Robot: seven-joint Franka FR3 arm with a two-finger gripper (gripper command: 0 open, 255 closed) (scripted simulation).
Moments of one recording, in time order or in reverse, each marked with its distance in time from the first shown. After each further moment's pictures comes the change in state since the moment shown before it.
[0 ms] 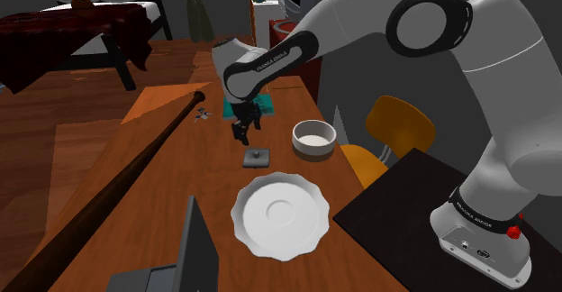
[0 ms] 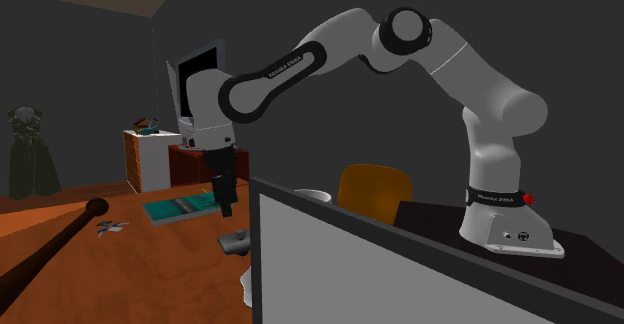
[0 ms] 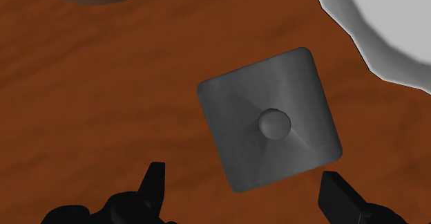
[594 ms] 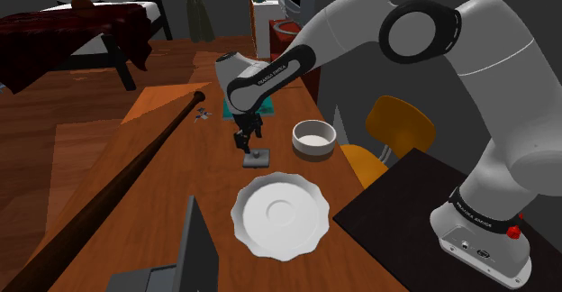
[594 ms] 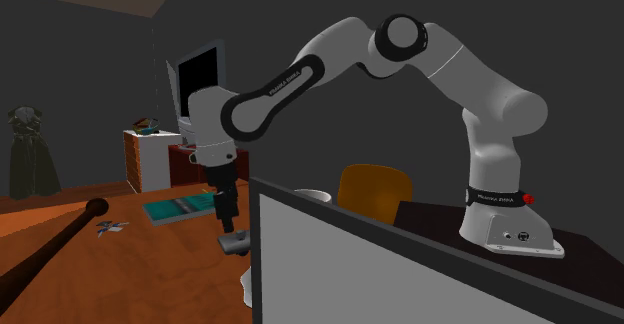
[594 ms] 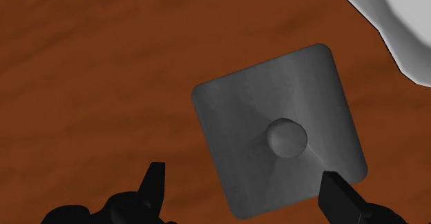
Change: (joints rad) arm 0.003 0.050 -0.008 -0.019 -0.013 0.067 0.006
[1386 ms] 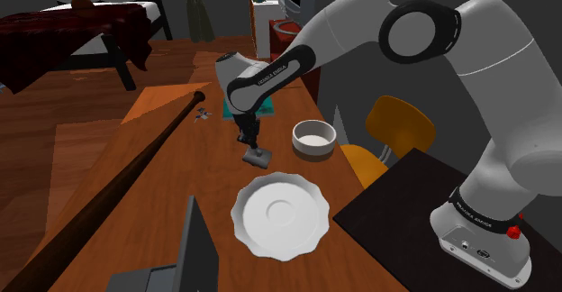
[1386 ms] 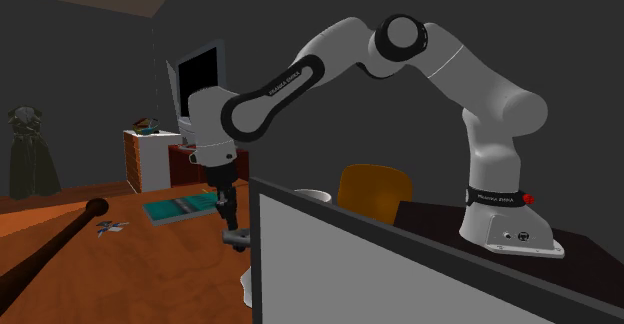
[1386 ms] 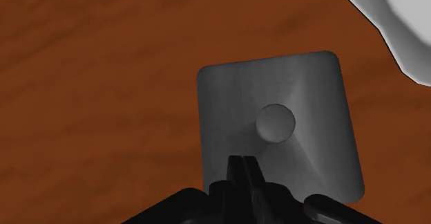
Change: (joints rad) arm 0.000 0.001 0.000 0.001 0.000 0.001 0.000
